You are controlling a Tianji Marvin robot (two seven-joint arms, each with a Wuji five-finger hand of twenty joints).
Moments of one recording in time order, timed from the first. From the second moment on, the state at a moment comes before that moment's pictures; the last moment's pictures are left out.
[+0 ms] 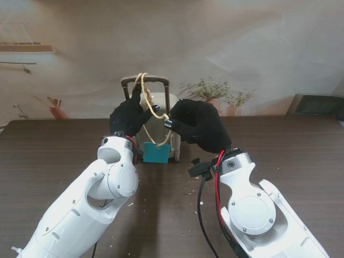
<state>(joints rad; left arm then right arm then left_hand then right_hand) 1.36 -1.20 -1.00 -1.83 0.71 0.51 0.29 -1.63 -1.20 1.09 -2.13 -0.24 -0.05 -0.25 0.87 -0.12 0.04 -0.01 0.32 0.29 -0.03 0.03 0.86 0.12 0.90 0.67 0.97 0.04 1.23 1.53 0.80 0.16 1.80 0.56 0.53 -0.76 1.25 -0.30 0.97 0.00 1.09 0.54 1.12 0.13 1.04 0.71 1.27 0.17 1.16 0.51 0.87 0.47 1.57 0.70</state>
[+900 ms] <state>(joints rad) 1.35 -1.28 -1.03 -1.78 0.34 0.31 0.46 -1.64 -1.20 1.10 -2.14 -0.24 -0.05 -0.24 1.03 -0.18 0.15 0.00 0.42 0.29 0.09 0.08 0.92 0.07 0.97 0.66 1.01 0.02 1.27 1.53 0.86 0.18 1.80 0.59 0.53 -0.76 1.25 -0.30 0.97 0.00 1.09 0.54 1.12 0.13 1.04 0.71 1.27 0.17 1.16 0.51 0.87 0.47 1.57 0.70</state>
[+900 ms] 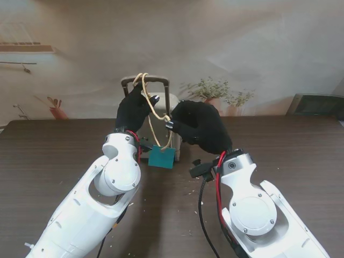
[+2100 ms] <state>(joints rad) 1.34 -1.35 -1.03 -1.76 -0.07 0.20 0.56 -1.64 -1.20 1.10 -2.13 -0.25 -0.05 -0.24 1.03 -0.31 0.23 -0.04 0.52 0.19 0.89 0.40 0.99 0.06 0.98 0.66 1.04 0.02 1.33 1.53 0.92 0.18 1.81 0.54 0.53 -0.76 1.25 -0.30 0.97 0.00 1.09 0.54 1.12 0.13 1.04 0.71 1.27 0.17 1.16 0.51 0.87 0.47 1.57 0.70</state>
